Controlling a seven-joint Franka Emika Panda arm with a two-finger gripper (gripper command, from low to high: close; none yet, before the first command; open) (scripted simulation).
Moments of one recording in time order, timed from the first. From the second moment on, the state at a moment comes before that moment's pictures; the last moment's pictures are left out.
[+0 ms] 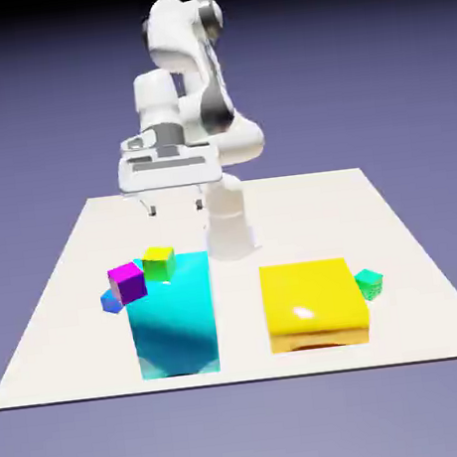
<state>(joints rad) 0.29 -0.56 -0.59 -2.70 0.04 2.83 0.14</state>
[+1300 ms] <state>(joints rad) 0.94 -0.52 -2.00 -2.43 0.13 2.35 -1.32</state>
